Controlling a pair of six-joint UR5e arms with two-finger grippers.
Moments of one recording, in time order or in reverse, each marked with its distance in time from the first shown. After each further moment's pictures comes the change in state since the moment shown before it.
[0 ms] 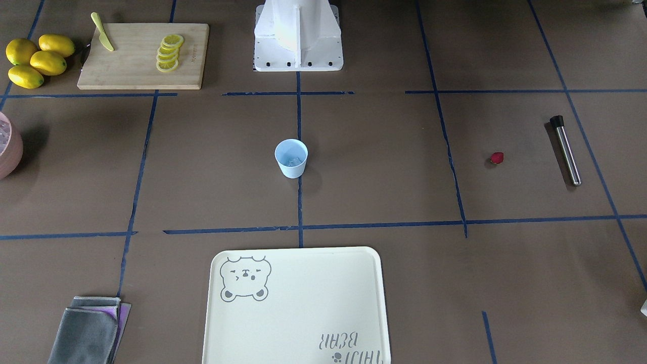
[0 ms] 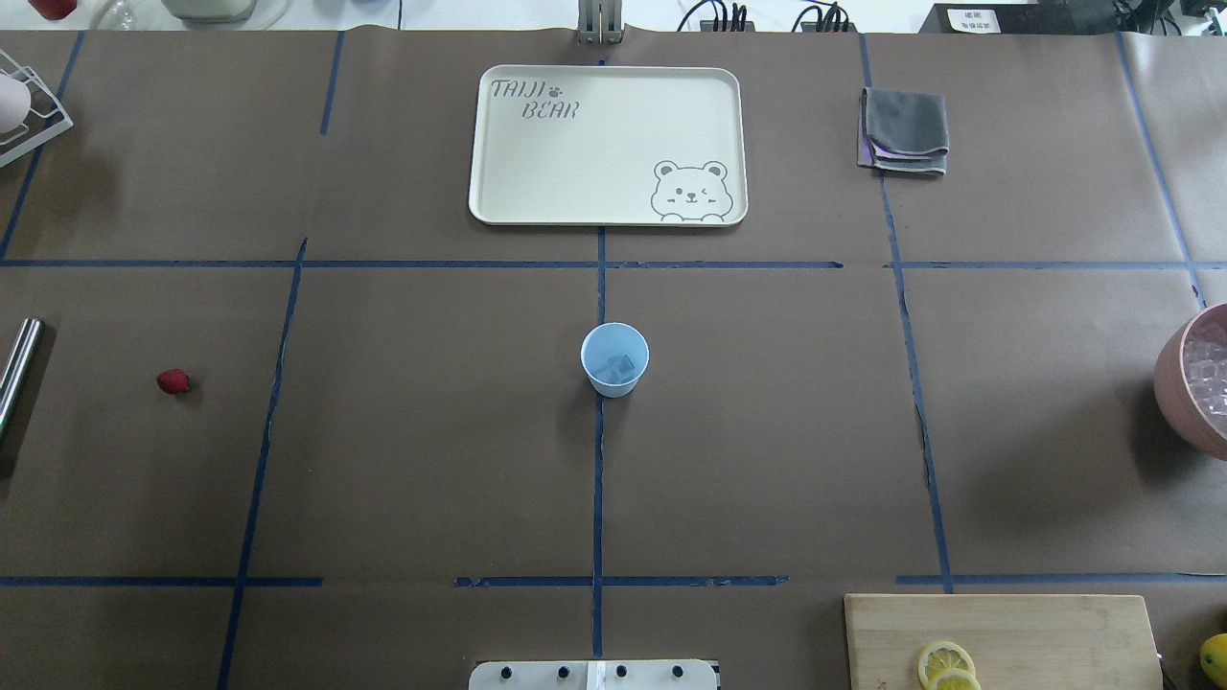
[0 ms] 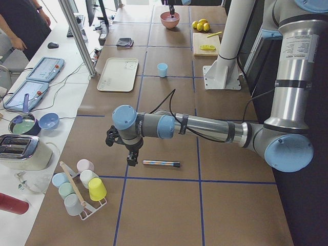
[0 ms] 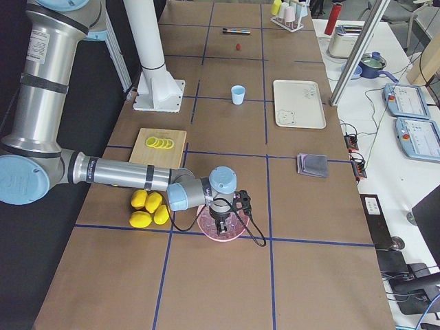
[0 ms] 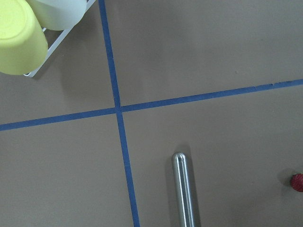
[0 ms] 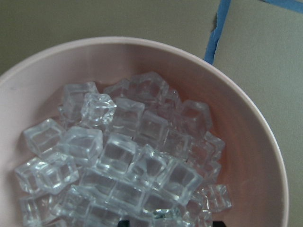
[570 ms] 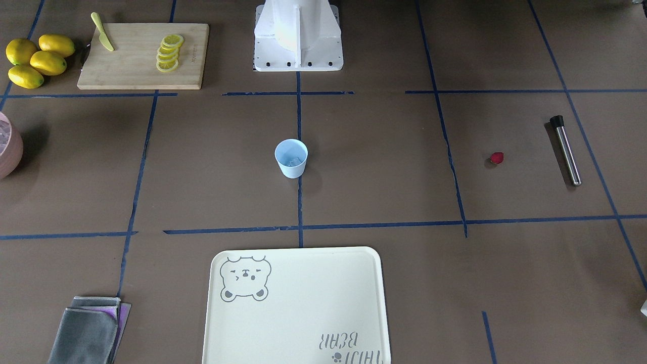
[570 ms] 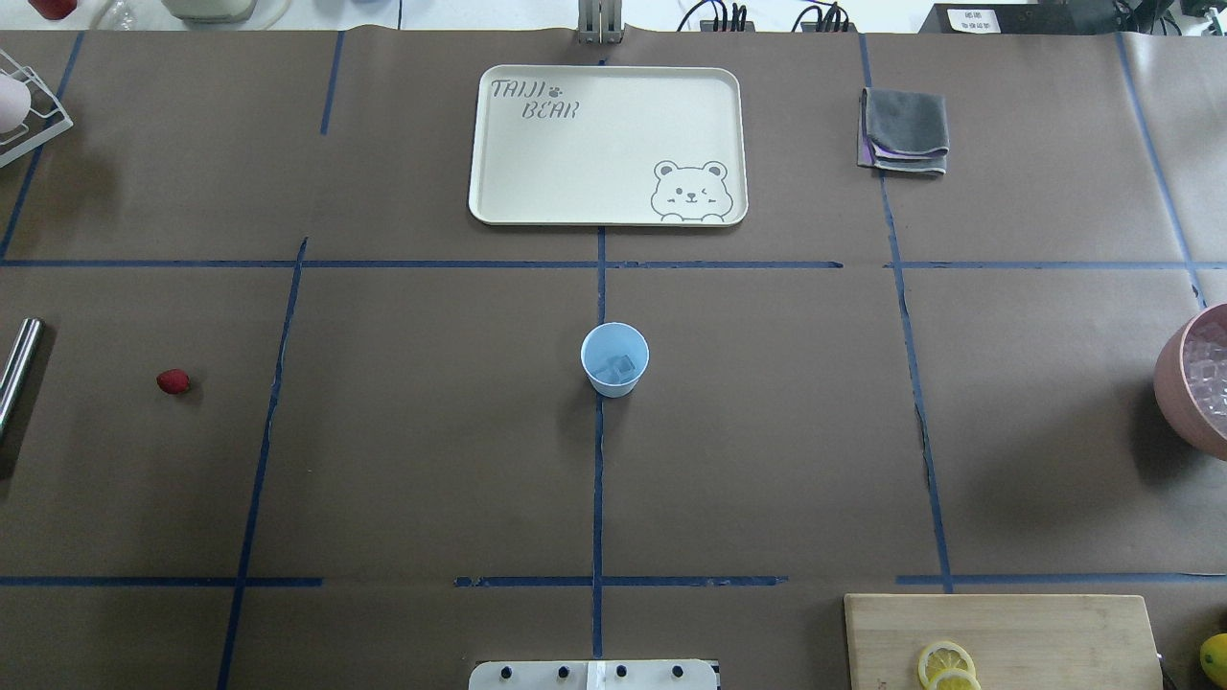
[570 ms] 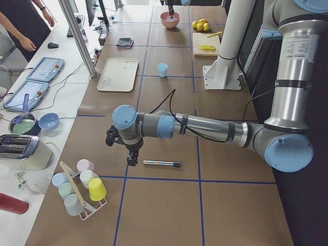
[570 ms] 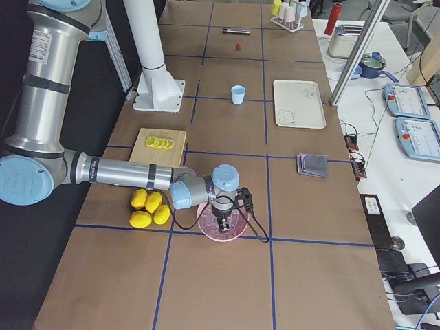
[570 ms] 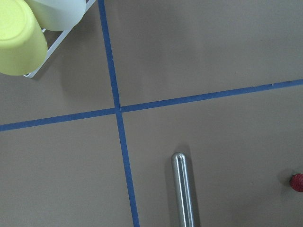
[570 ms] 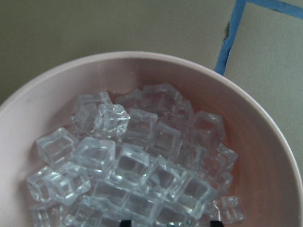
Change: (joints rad) left arm 0.000 0.000 0.000 0.000 -0.001 0.000; right arm -0.011 0.013 0.000 0.001 0.002 0.005
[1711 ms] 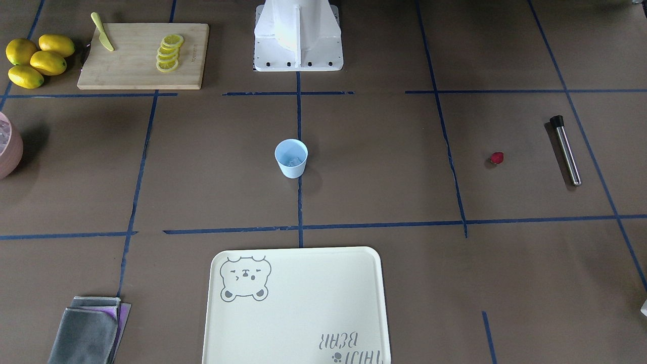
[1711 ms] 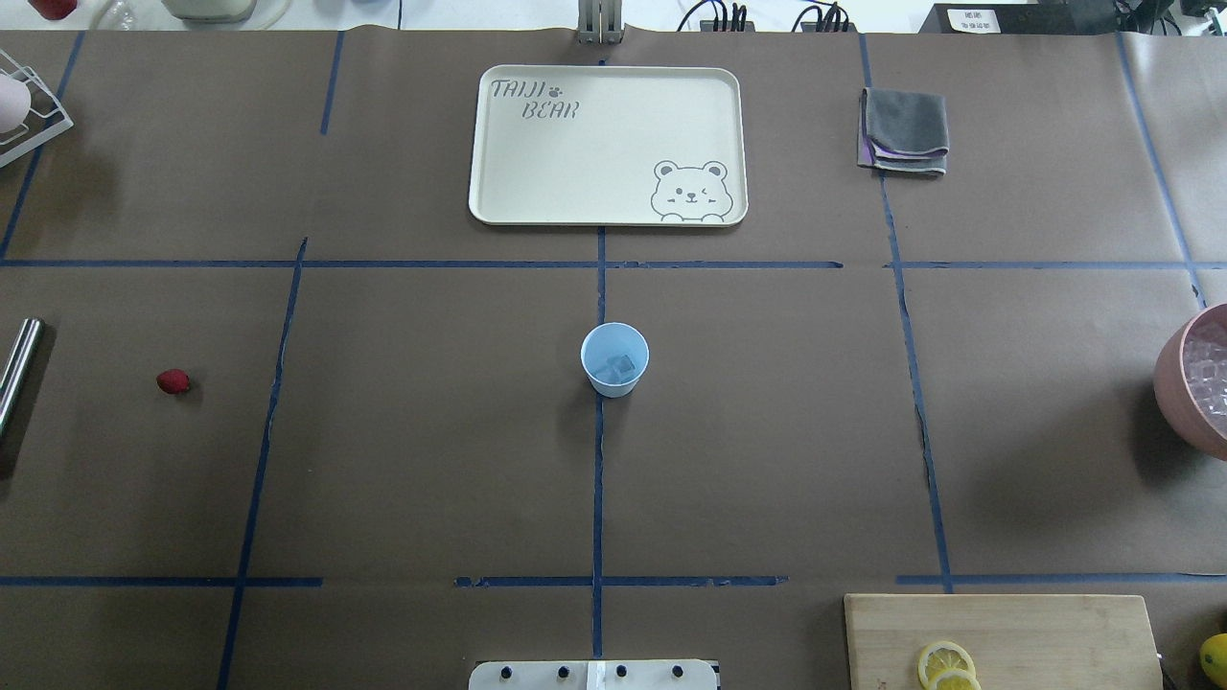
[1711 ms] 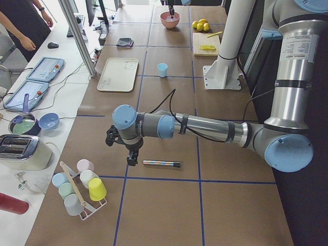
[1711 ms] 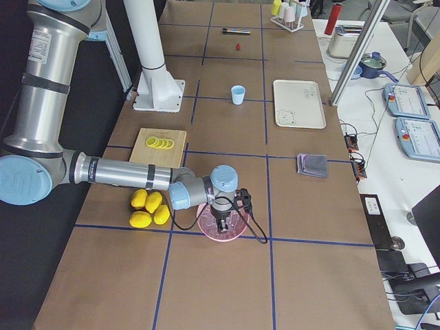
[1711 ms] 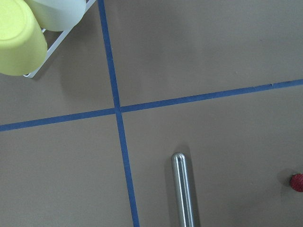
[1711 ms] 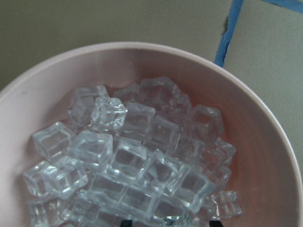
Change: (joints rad) left arm 0.000 0.000 -0.001 0.000 0.000 0.000; right arm 0.001 -0.008 0.001 0.000 0.000 -0.003
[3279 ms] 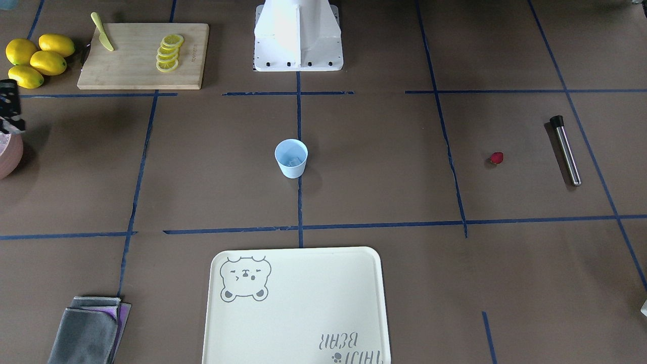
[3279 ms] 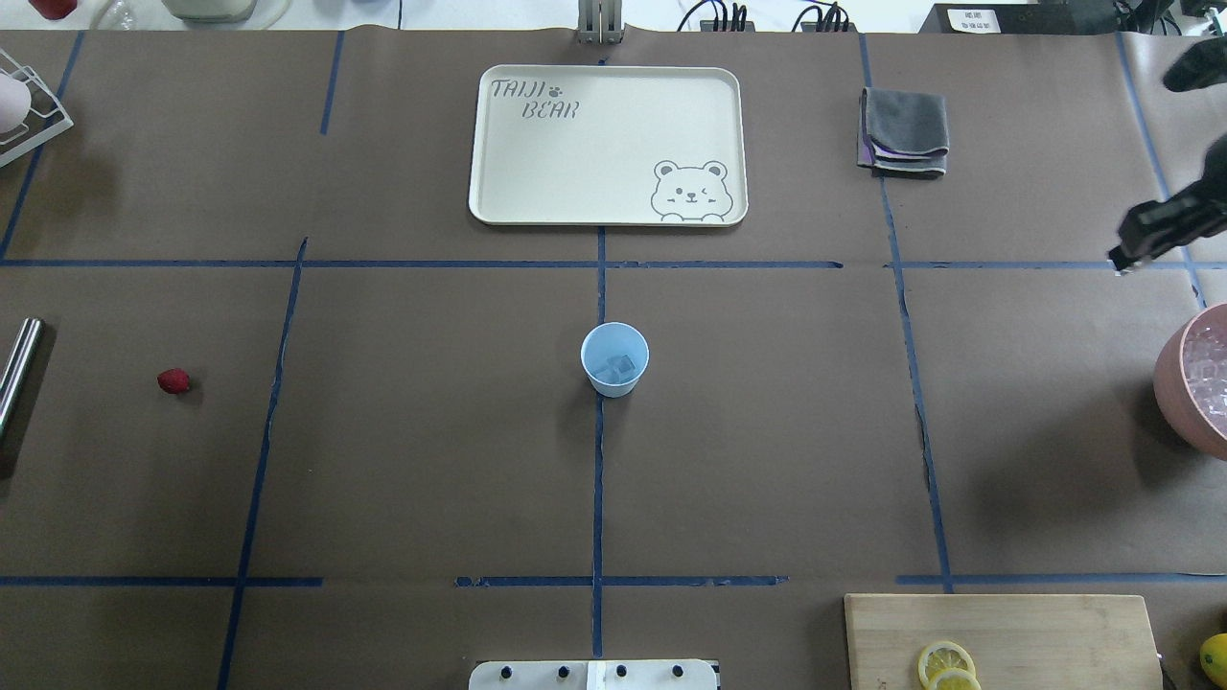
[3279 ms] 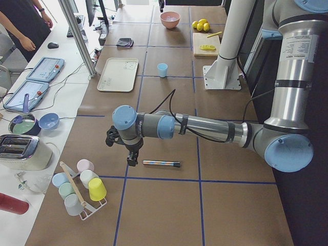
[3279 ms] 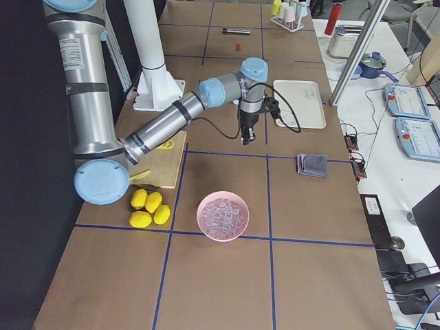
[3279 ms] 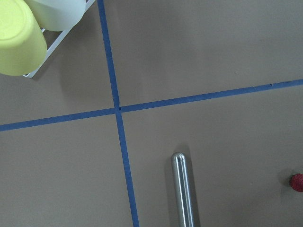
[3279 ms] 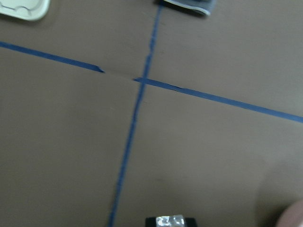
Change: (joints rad) left arm 0.000 0.000 0.005 0.000 -0.001 0.000; right arm -0.167 0.488 0.442 -0.711 0.003 0.304
